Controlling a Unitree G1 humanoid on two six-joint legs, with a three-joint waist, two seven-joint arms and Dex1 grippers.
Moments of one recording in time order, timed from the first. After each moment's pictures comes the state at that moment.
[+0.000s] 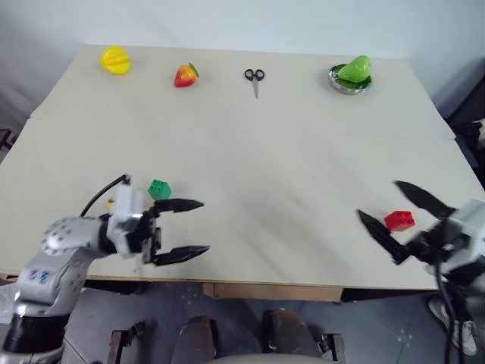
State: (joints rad) left arm -0.19 0.70 0.10 -0.26 -0.64 0.33 -1.13; right arm 0.42 -0.54 -0.62 -0.62 0.63 0.19 0.63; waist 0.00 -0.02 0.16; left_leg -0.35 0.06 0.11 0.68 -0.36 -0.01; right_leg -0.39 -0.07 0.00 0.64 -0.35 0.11
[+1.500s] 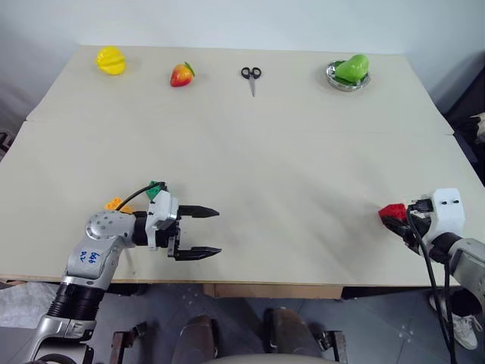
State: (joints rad) left arm -0.26 0.63 -0.04 -0.01 -0.46 0.16 -1.24; right arm 0.04 -0.81 -0.37 -0.28 0.61 0.84 0.38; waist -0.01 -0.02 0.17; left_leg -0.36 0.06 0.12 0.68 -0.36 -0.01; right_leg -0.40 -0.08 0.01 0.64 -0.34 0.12
